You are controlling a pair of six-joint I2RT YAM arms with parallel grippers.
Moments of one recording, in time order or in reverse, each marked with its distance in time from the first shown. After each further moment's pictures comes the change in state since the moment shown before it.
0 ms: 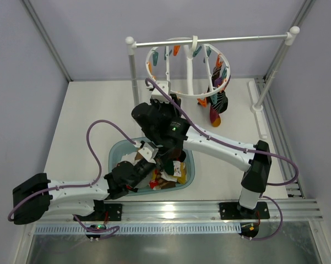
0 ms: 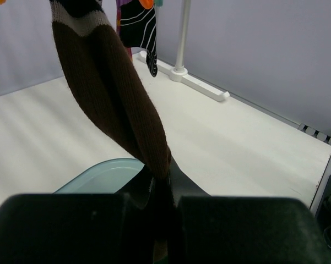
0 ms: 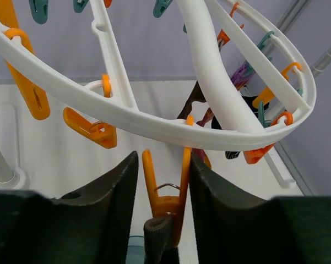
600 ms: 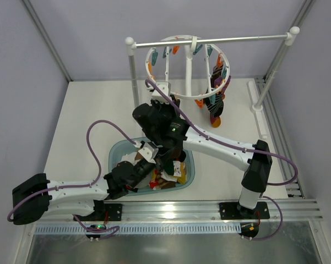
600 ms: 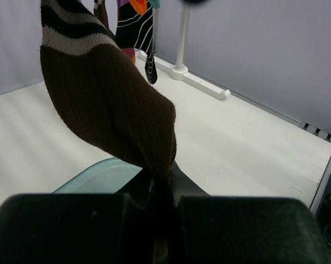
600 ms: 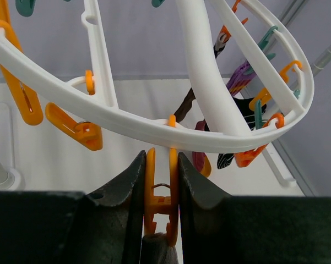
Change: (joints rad) left arm 0.000 -0.007 0.000 -0.014 -0.002 0.001; right arm -0.008 0.011 -0.012 0.001 0.002 0.016
